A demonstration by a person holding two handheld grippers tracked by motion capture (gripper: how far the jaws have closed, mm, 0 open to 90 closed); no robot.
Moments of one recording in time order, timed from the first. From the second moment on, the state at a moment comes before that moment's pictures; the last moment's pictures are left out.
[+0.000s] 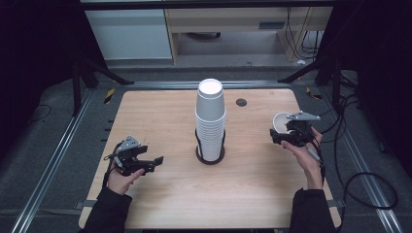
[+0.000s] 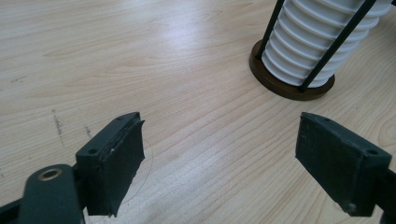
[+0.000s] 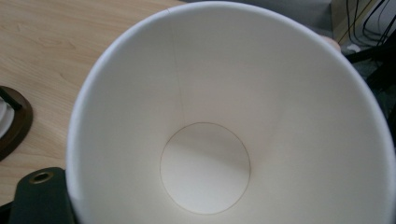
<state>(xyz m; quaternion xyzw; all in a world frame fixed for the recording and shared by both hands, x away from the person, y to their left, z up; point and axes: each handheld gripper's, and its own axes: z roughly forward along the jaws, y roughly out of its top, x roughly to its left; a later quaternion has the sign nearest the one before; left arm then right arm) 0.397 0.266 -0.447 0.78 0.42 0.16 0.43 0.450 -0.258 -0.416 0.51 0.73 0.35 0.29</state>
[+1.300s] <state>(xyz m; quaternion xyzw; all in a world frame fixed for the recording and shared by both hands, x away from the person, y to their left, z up) 0.396 0.264 -0.448 0.79 0.41 0.16 0.43 0.466 -0.262 -0.459 0.53 0.77 0.27 0.23</state>
